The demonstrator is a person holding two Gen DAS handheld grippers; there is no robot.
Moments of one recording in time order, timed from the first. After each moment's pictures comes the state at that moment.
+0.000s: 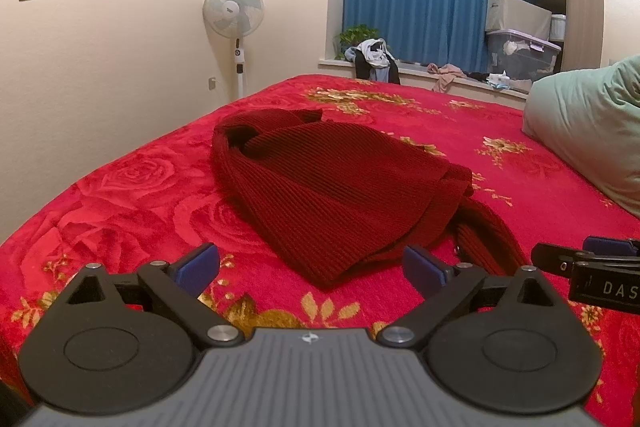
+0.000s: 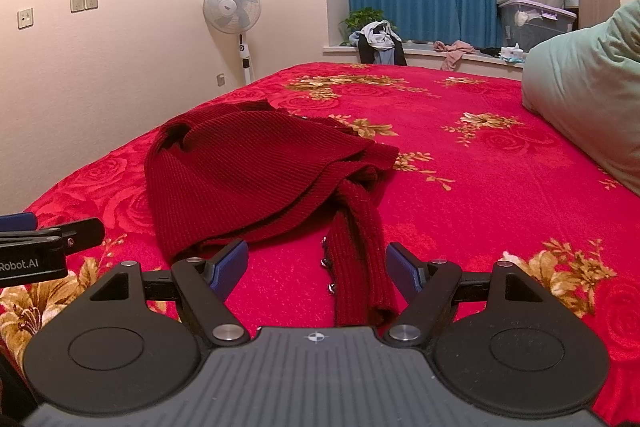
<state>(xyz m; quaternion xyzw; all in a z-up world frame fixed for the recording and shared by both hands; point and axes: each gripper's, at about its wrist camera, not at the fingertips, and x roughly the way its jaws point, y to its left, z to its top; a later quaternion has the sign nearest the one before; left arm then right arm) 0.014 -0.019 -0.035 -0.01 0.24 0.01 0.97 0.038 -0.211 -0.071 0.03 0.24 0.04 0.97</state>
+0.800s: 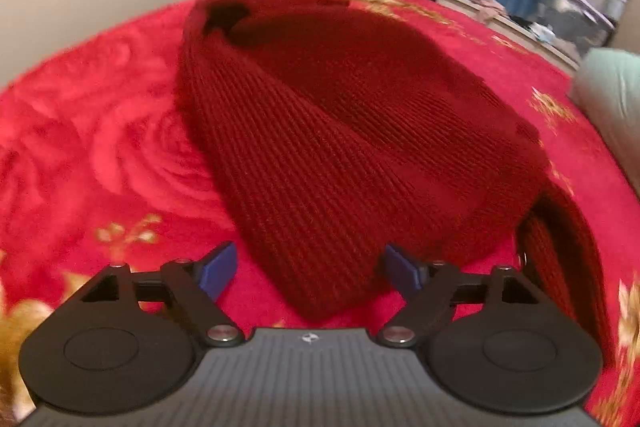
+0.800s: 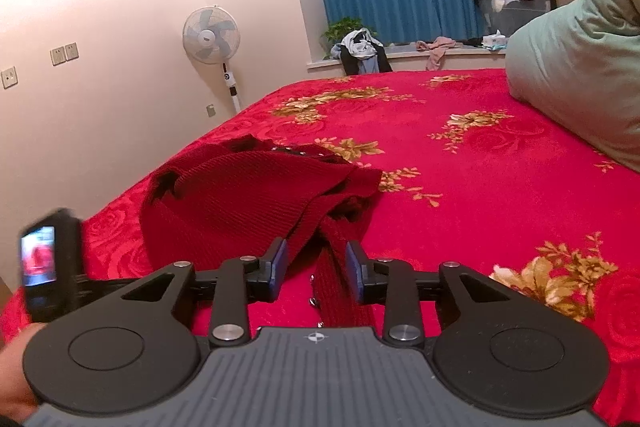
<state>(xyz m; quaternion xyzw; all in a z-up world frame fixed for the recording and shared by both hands) 0.188 -0.016 -0.113 -0.10 0.40 0.03 0.91 0.051 -0.248 -0.048 0.12 0.23 0.04 0.97</state>
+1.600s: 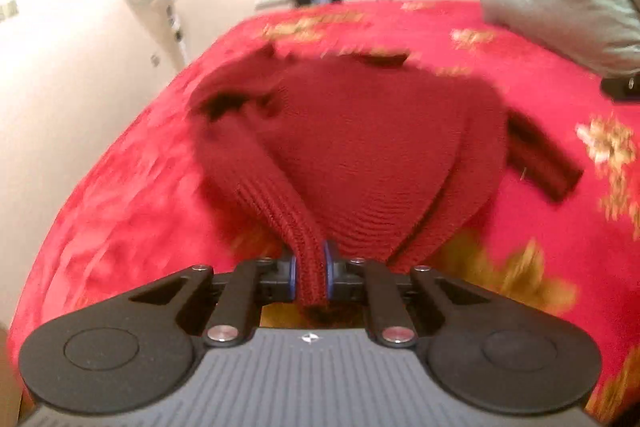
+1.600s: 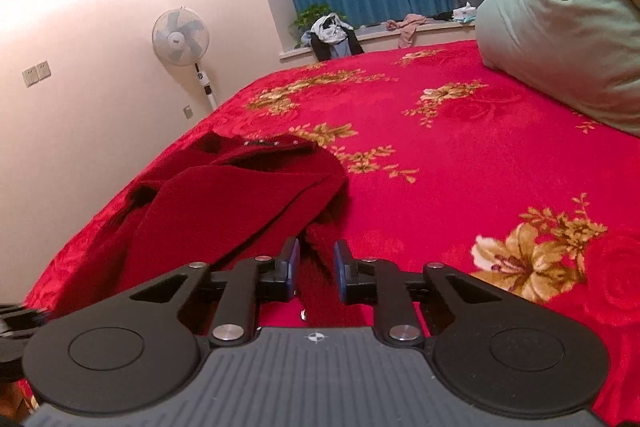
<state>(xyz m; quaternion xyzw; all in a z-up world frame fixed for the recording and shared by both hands) 0.051 0.055 -0.063 0.13 0.35 -0.07 0.93 0.053 -0.268 -0.062 0.16 0.24 0.01 0.96</state>
